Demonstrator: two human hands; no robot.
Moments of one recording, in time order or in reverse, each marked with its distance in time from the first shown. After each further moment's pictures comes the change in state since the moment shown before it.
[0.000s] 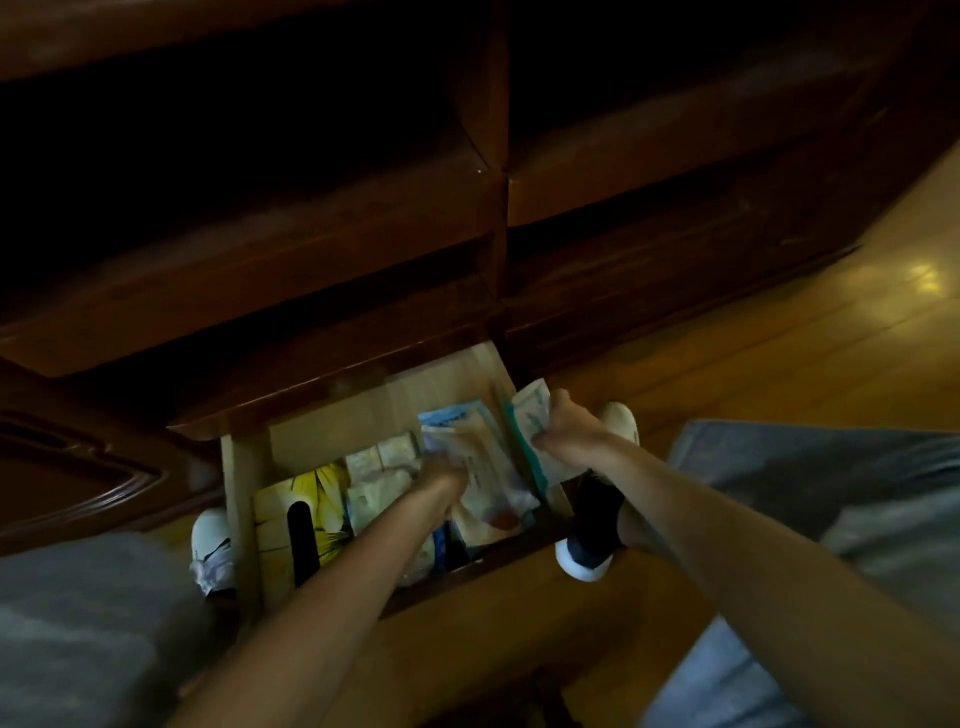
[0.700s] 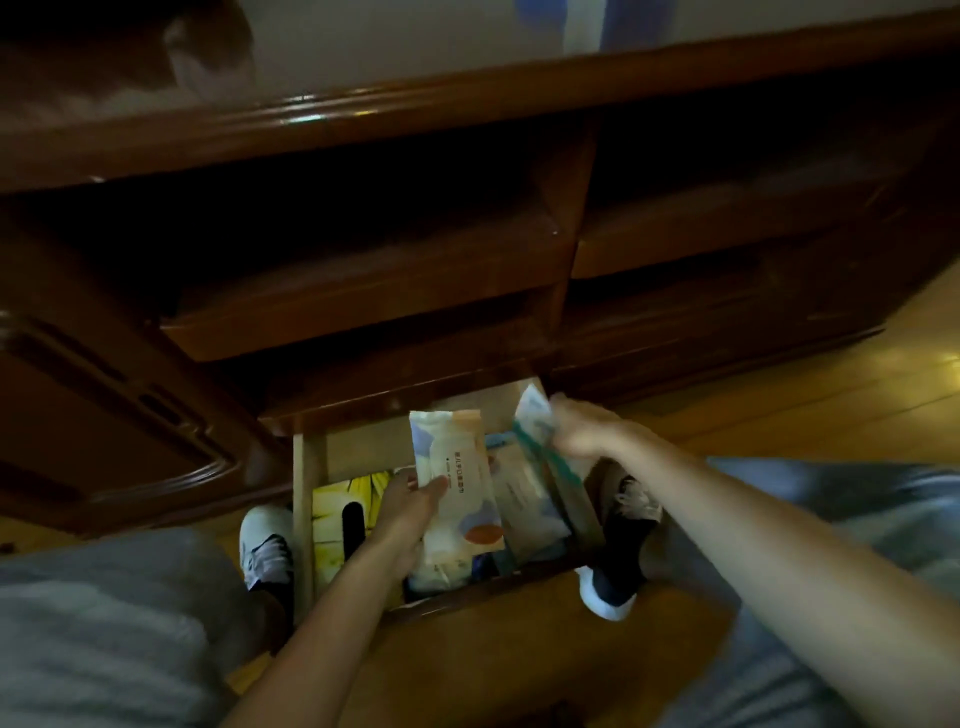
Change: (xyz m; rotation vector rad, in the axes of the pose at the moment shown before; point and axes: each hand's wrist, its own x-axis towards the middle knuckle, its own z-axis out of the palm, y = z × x) left_hand -0.087 -0.033 -0.097 -0.415 0.107 0.200; right_hand -0.035 -0.081 -0.025 -0.431 -0.052 -0.207
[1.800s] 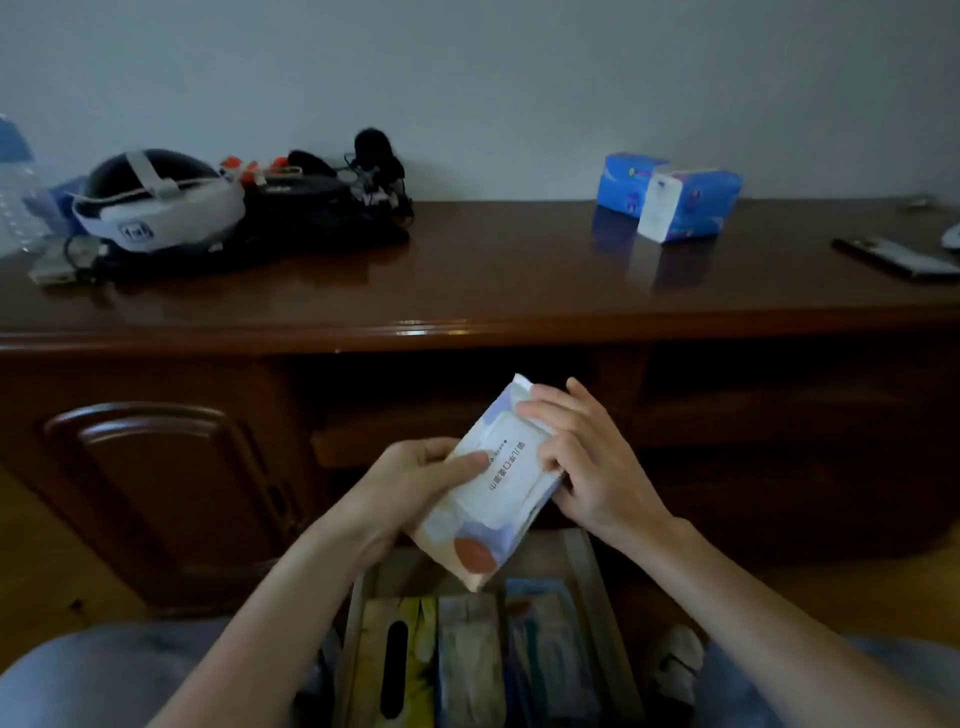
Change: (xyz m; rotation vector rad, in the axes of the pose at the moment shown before) left_hand -0.128 0.194 -0.100 0.003 -0.289 0.438; right_hand -0.113 -0.118 -0.106 -0.150 1.164 -1.280
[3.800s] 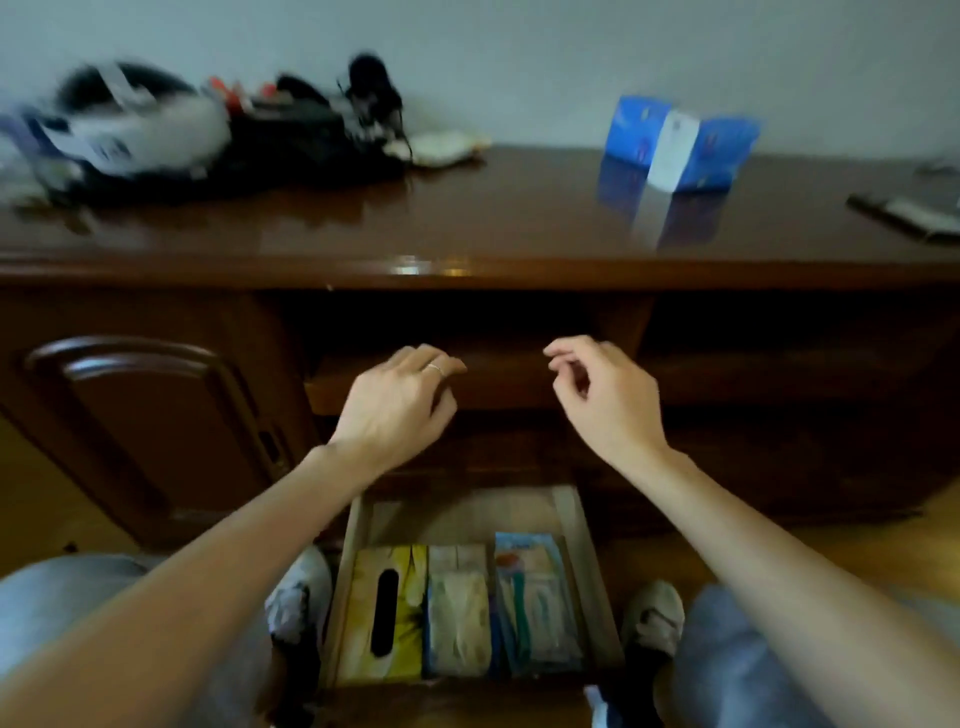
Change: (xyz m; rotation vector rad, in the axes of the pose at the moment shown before) left_hand 0.038 -0.022 -0.020 1.318 0.477 0.801; right_hand -0.003 0.017 0.003 -0.175 -0.005 0.564
